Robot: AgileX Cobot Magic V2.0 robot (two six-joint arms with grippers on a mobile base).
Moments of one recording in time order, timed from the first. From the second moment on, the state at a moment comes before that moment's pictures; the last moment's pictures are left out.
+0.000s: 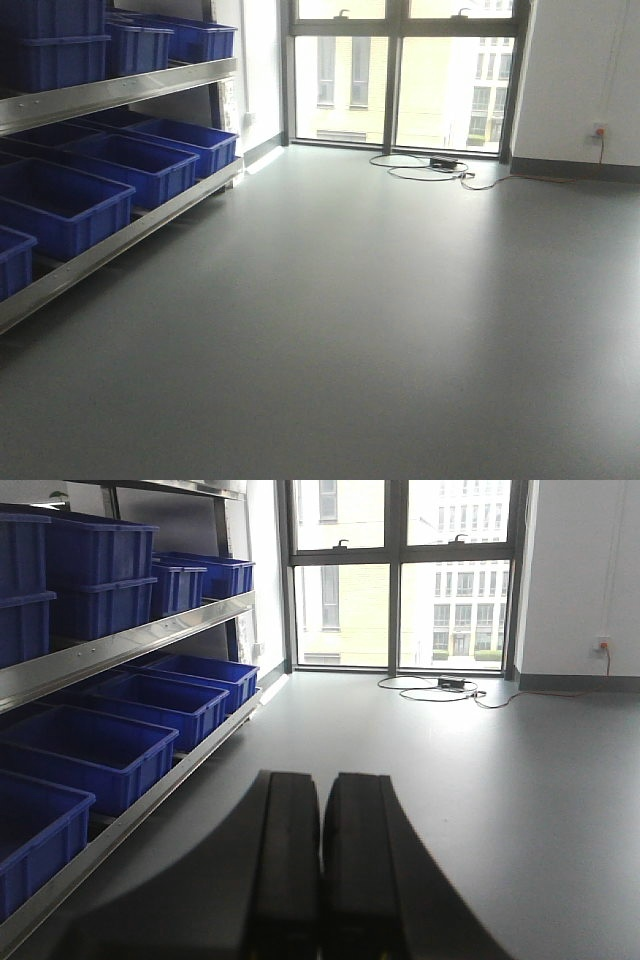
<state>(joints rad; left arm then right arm) -0.15 -0.01 0.01 -0.07 0.01 0.10 0.09 0.42 -0.63 -0.09 0.53 0.26</state>
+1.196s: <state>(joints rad) -0.15 -0.01 0.01 -0.07 0.01 0.10 0.09 0.42 -0.63 -0.09 0.53 0.26</state>
